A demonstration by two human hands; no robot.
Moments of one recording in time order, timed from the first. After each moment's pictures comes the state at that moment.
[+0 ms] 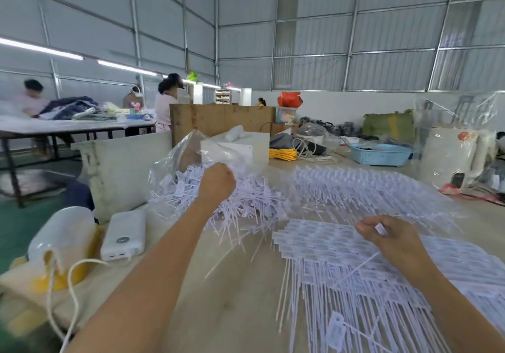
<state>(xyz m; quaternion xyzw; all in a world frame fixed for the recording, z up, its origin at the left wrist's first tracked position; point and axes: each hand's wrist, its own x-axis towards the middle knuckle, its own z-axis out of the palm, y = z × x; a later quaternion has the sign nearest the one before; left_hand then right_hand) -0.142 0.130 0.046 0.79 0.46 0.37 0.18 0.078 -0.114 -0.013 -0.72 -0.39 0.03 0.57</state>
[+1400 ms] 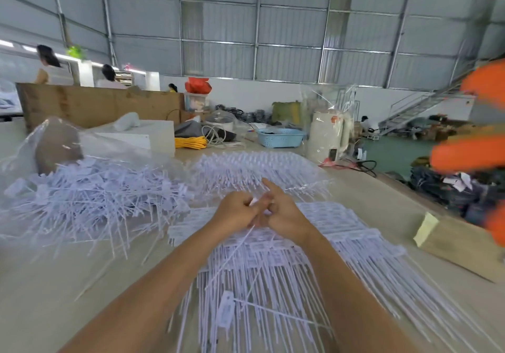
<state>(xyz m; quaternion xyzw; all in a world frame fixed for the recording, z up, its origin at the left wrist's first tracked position) -0.002 -0.030 -0.002 0.86 0.18 0.26 0.39 0.078 -0.131 -0.004 -0.70 -0.46 0.16 0.53</state>
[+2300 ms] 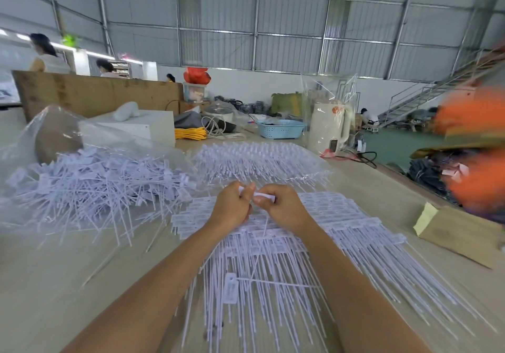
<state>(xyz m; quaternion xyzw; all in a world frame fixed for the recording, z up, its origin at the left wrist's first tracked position) -0.003 -0.028 -0.019 0.80 0.20 0.33 0.46 0.084 -0.127 -0.016 -0.73 -0.50 -0.01 0.47</state>
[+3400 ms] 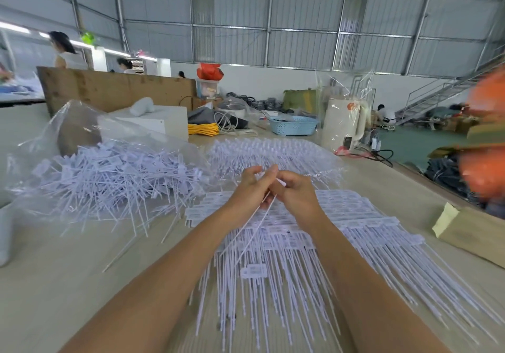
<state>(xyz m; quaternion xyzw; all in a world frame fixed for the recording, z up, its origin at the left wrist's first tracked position) -0.001 -0.029 -0.007 0.72 0.12 0.27 0.63 0.066 -0.125 -0.004 -0.60 -0.44 0.08 0.66</state>
